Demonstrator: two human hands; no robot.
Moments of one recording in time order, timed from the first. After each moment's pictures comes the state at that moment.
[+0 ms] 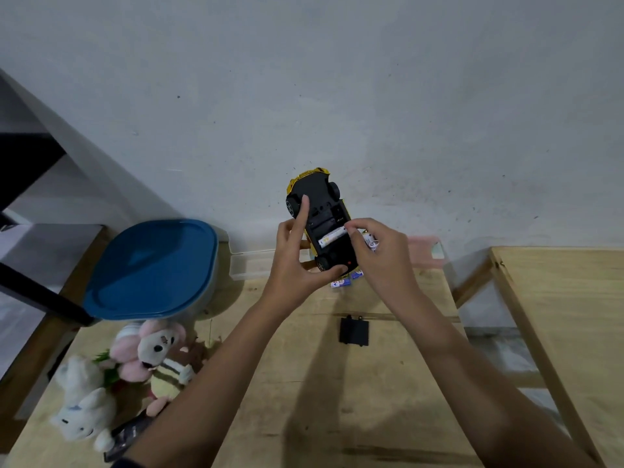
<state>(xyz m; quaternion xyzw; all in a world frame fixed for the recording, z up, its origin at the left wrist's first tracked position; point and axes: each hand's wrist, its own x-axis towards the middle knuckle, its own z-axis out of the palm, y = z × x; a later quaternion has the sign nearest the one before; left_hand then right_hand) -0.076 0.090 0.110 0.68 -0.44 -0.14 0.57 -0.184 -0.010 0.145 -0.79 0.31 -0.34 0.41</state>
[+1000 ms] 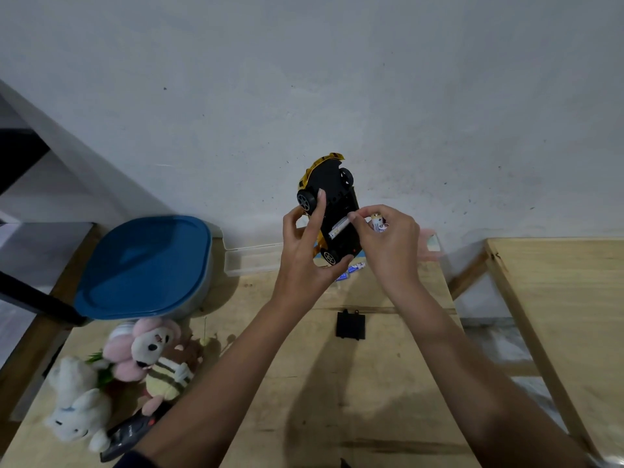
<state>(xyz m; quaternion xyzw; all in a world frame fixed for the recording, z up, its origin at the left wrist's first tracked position) -0.095 0.077 0.115 0.69 -0.48 -0.02 0.53 -0.180 -0.016 0.156 -0.74 0.39 -0.40 0.38</state>
